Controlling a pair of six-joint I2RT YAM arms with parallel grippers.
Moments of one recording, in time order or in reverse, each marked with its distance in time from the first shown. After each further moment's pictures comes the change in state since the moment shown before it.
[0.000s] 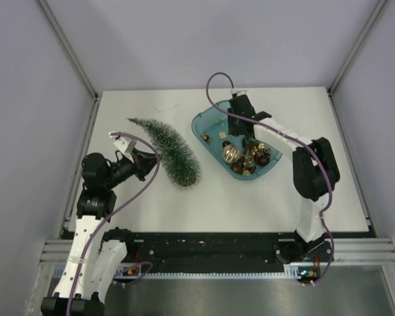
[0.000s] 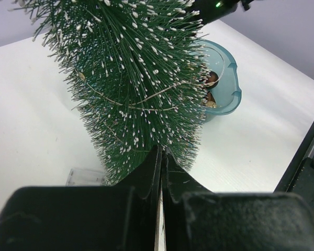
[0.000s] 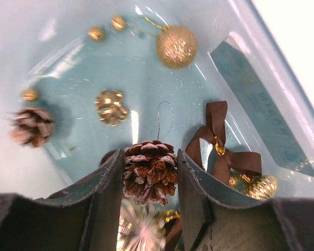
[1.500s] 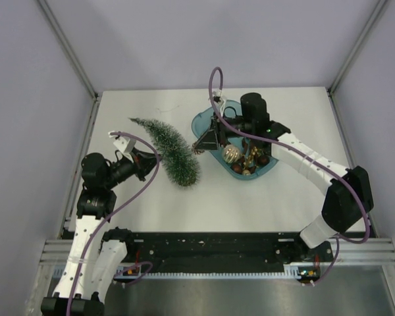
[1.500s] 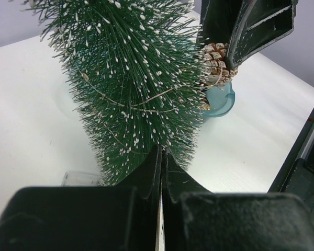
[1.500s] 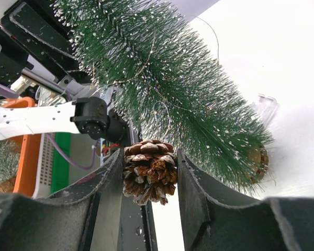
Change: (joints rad) left arm 0.000 0.000 0.000 0.016 0.020 -0.026; right arm 0.097 -0.436 -0.231 0.339 -1.197 0.030
